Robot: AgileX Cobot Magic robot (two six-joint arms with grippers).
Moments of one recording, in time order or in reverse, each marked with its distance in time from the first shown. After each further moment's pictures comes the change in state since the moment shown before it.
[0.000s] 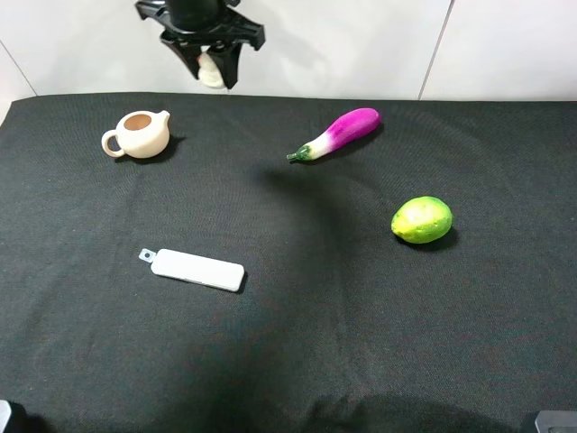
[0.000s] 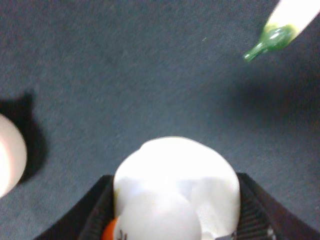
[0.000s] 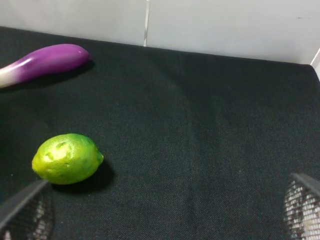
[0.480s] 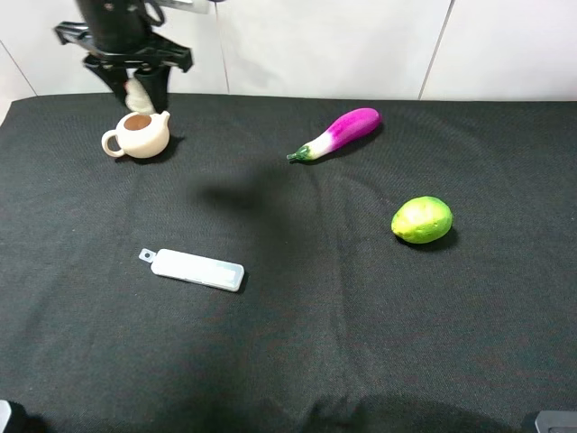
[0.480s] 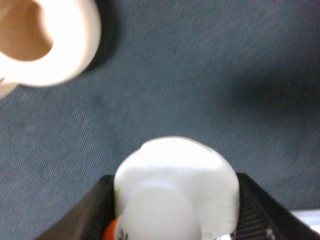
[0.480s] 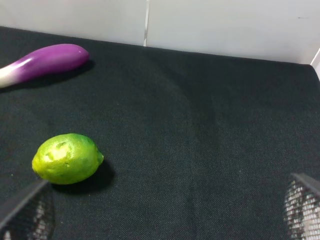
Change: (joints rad) left arm 0.141 -0.174 0.315 0.025 -0.001 -0.008; right arm 0.000 0.000 0.000 0.000 0.000 0.000
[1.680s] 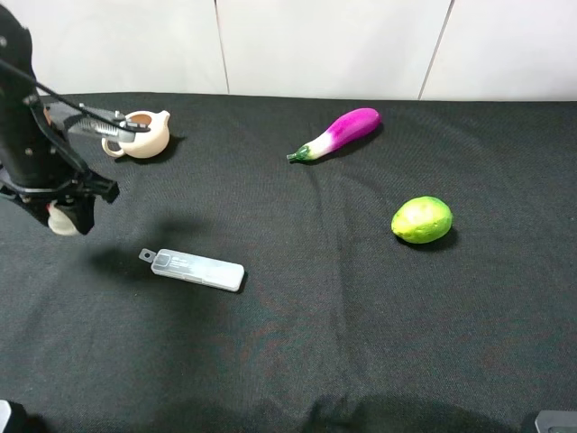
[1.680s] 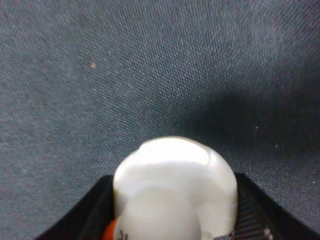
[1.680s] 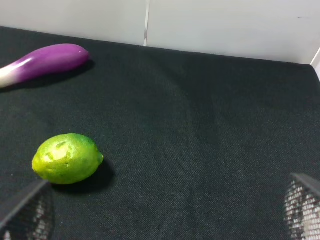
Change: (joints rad) left arm 0.104 -0.241 0.768 0.068 -0.365 -0.067; right arm 0.000 0.000 0.000 0.000 0.000 0.000
